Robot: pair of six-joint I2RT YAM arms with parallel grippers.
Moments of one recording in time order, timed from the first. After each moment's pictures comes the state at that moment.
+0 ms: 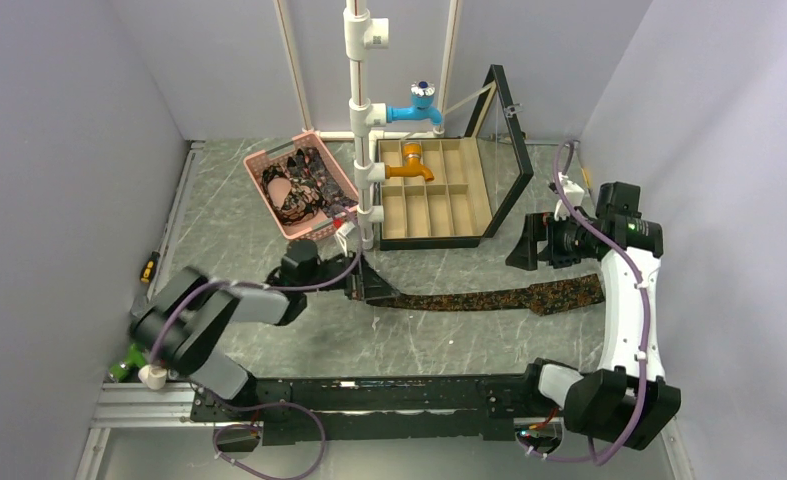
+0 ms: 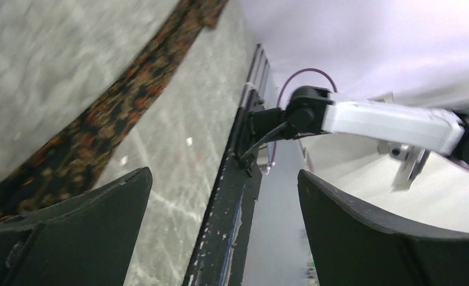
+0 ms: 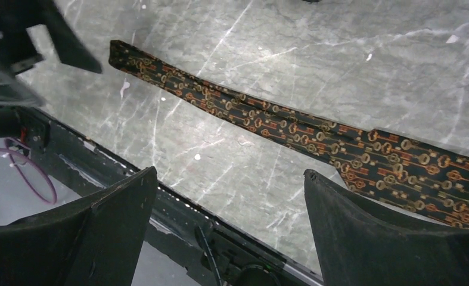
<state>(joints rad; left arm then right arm) -0.58 1.66 0.44 1.00 0.82 -1.02 -0.28 1.14 1.20 -1.17 -0.66 -0.33</state>
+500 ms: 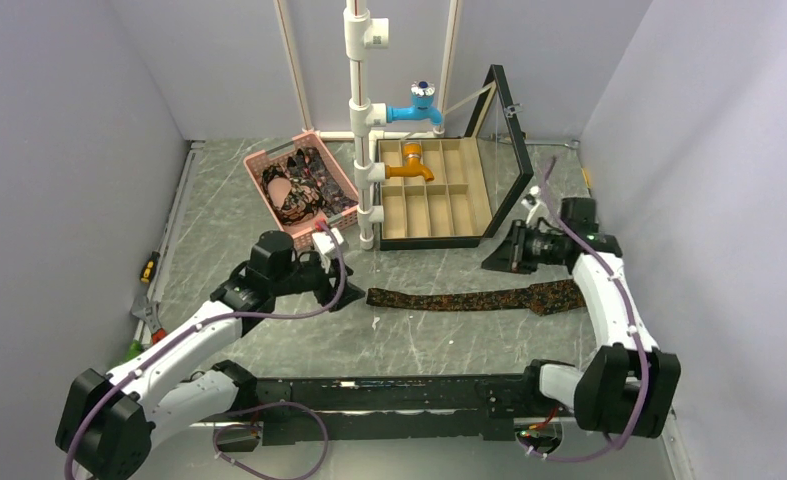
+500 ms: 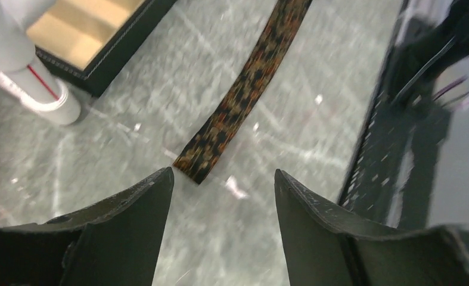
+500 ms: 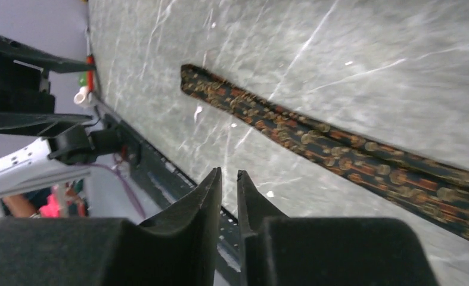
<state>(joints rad) -0.54 0.96 0.56 0.03 0.60 -0.06 -0.17 1.15 0.93 -0.81 -0.85 0.04</state>
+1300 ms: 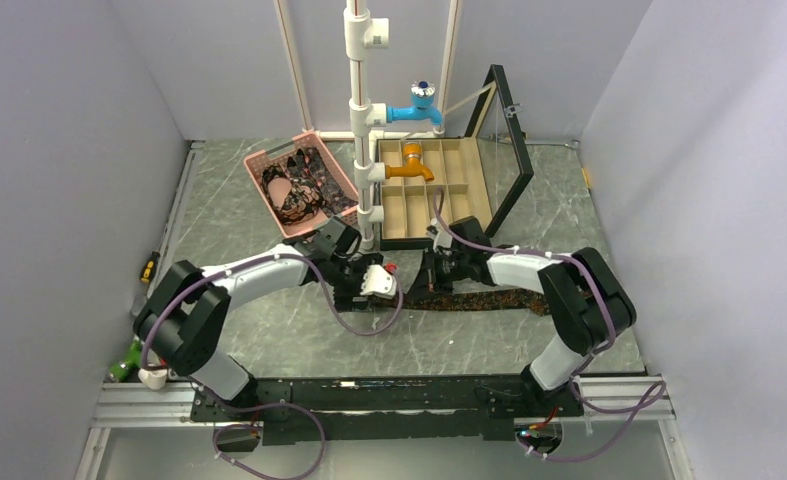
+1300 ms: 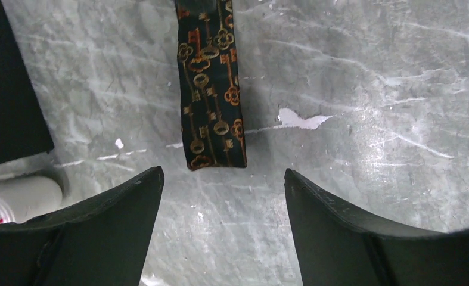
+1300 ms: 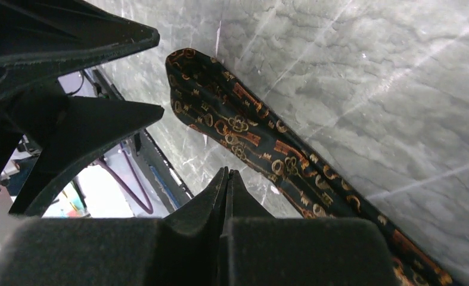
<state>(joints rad) -0.65 1.54 0.90 -0.42 0.53 1.01 0.45 1.62 0.73 -0.04 -0.74 0.57</state>
